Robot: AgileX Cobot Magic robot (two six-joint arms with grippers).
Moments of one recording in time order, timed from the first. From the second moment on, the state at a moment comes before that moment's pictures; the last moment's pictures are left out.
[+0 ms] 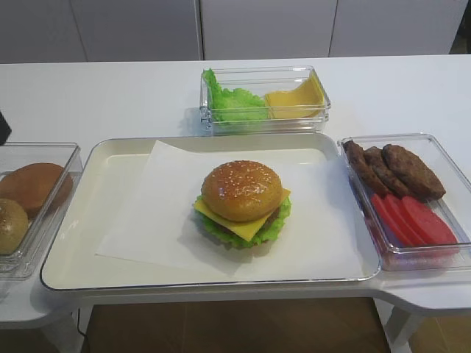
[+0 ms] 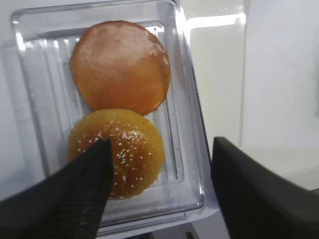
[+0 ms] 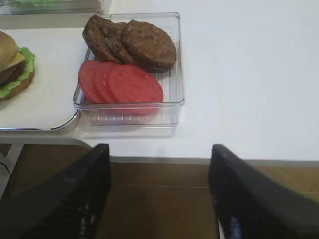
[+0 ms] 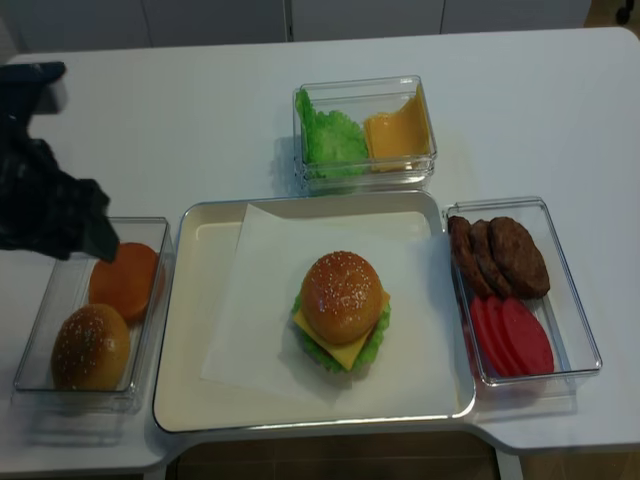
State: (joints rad) left arm 0.06 1.39 -1.23 -0.19 1.23 0.18; right arm 0.07 -0.02 -0.48 0.05 1.12 0.04
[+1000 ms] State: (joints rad) left arm 0.05 0.63 -0.90 0.08 1.26 0.01; right arm 0.07 -0.02 -0.48 0.05 1.12 0.04
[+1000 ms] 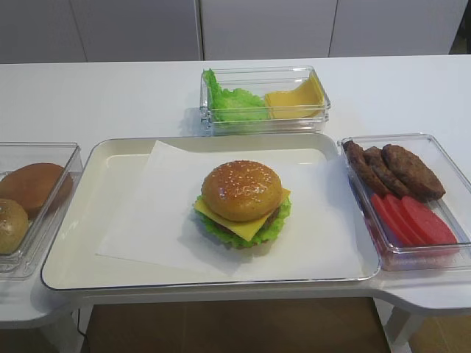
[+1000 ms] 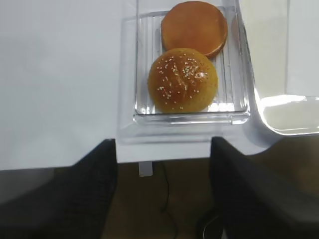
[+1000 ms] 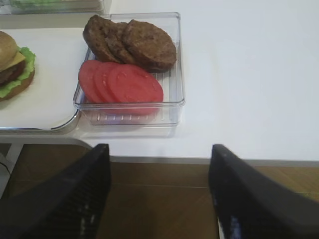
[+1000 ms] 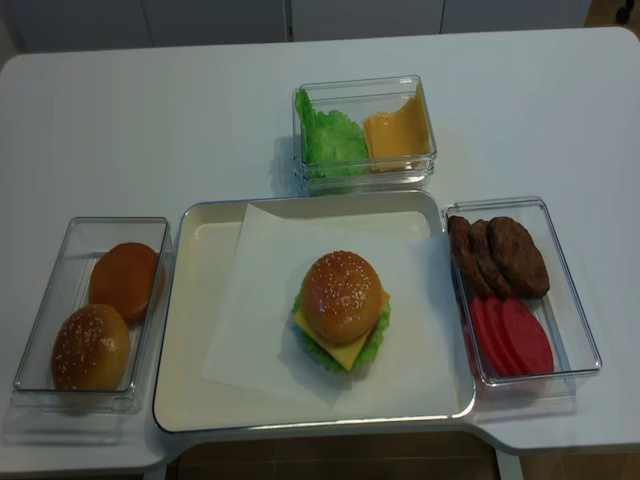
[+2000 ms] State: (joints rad) left arm 0.03 0.12 -0.69 0.07 1.27 -0.01; right arm 0.07 -0.02 -0.48 0.05 1.12 0.04
